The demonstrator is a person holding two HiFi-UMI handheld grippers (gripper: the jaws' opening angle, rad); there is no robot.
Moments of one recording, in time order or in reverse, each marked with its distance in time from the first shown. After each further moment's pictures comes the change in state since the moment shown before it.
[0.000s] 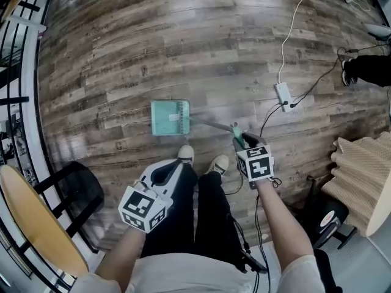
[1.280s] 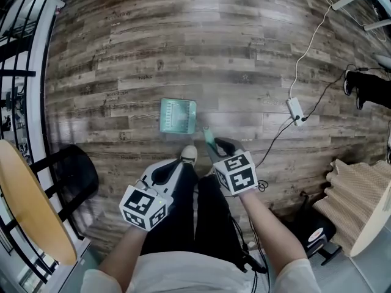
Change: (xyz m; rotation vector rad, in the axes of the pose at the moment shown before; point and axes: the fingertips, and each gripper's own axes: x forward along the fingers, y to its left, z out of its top) left arm -0.036 0.049 -0.008 -0.142 -0.071 0.106; right arm 0.013 0.150 0.079 -0.167 -0.076 0.266
